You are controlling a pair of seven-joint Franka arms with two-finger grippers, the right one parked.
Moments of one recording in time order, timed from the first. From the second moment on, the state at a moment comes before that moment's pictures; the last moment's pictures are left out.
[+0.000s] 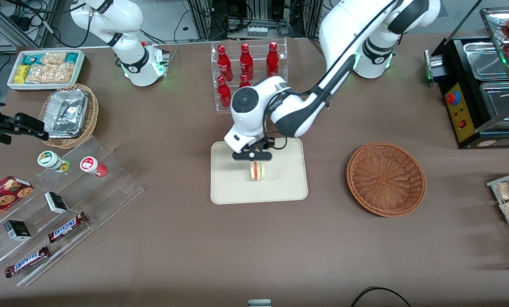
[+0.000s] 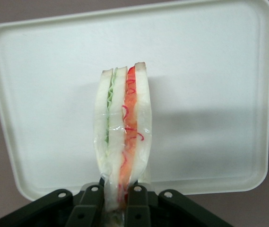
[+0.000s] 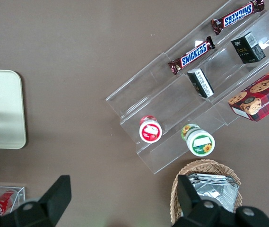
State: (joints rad) arm -0.58 0.69 -0.37 -1.48 0.28 2.06 -0.95
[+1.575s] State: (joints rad) arm -0.58 0.50 -0.22 -1.38 0.17 1.84 -0.98
